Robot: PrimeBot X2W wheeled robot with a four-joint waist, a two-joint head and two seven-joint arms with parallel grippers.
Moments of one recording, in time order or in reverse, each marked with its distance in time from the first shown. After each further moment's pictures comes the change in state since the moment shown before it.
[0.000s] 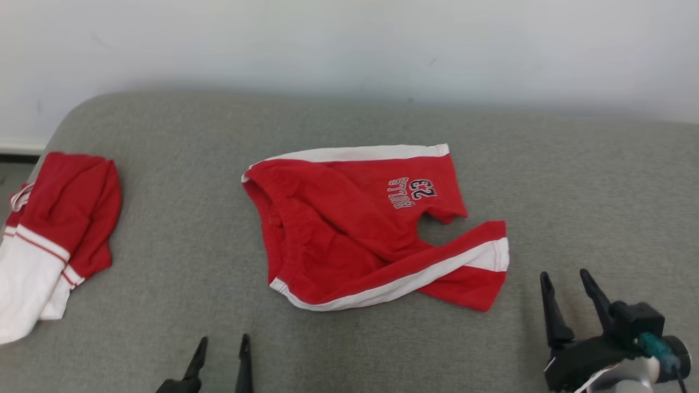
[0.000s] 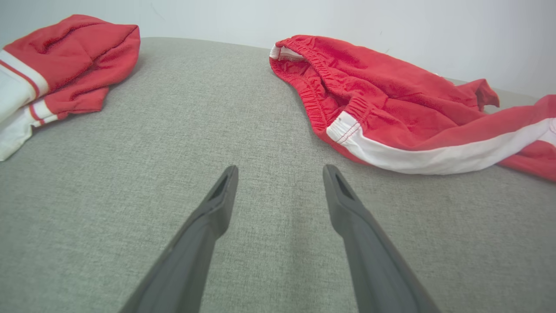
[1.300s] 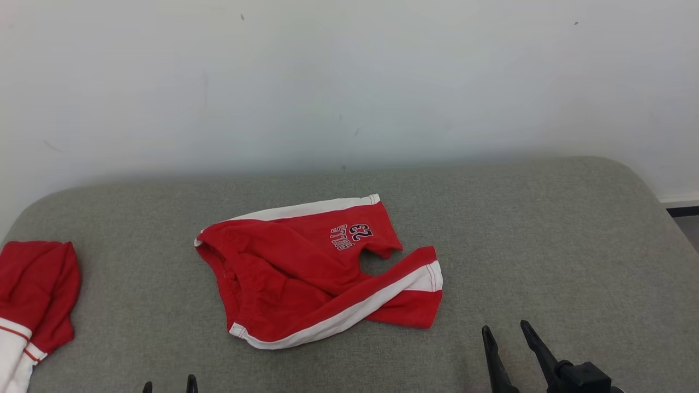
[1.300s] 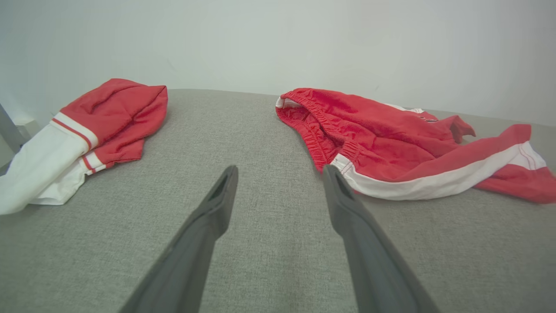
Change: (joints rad) left arm 0.167 0.001 0.193 -0.095 0.066 -0.026 0.000; right arm 0.219 0.159 0.066 -0.199 -0.073 0.000 0.000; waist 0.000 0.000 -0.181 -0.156
